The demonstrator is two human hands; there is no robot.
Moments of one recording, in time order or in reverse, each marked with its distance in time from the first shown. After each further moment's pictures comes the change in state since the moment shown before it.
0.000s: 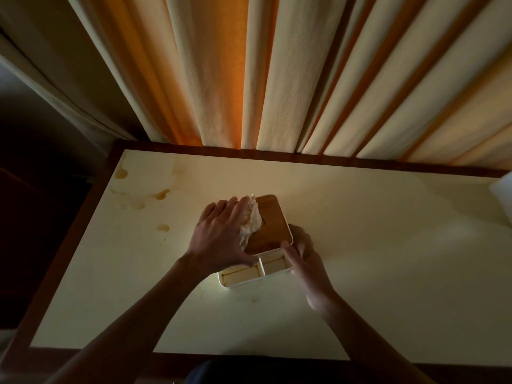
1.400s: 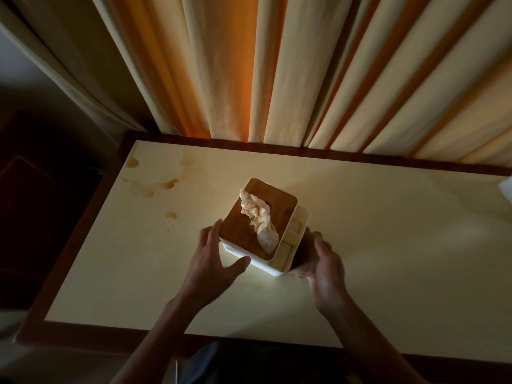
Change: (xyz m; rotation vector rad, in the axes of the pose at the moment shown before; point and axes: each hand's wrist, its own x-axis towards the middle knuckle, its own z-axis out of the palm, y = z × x) left_hand -0.083 0.016 0.021 -0.575 0.125 -0.354; right_hand -0.027 -0.024 0.002 0.406 0.457 0.411
